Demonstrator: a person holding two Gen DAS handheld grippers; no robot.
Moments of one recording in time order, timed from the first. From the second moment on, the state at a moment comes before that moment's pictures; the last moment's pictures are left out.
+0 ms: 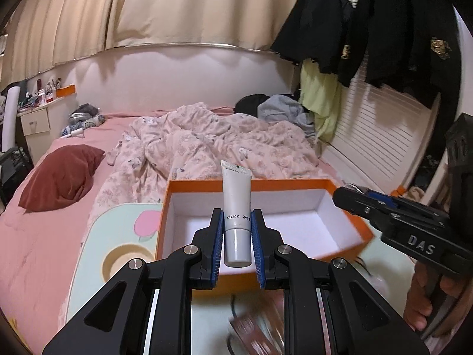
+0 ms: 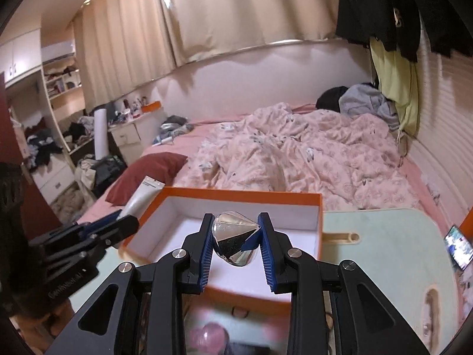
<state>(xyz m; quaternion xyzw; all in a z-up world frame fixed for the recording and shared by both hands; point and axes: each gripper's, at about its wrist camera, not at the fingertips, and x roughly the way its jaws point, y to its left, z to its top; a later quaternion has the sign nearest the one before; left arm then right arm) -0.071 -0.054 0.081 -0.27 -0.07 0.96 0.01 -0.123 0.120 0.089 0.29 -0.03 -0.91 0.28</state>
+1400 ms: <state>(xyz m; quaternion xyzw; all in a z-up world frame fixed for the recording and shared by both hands) -0.075 -0.068 0.060 -0.24 -0.13 0.96 0.05 -0.138 0.128 0.071 0.28 -0.08 -0.92 0.27</state>
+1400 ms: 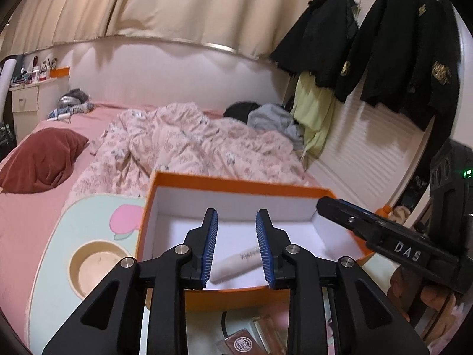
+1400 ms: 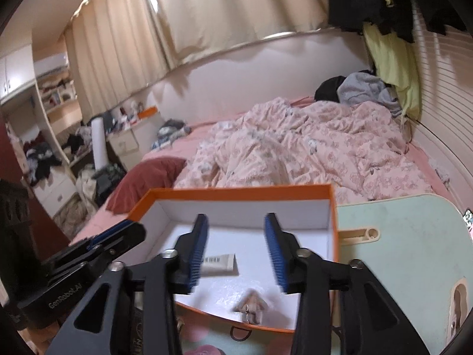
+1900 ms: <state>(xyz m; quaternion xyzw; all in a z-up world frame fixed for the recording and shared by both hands) -0.015 -0.077 0.091 -0.25 -0.14 0.96 0.06 -0.108 0.206 0.096 0.19 -0.20 -0.94 0.19</state>
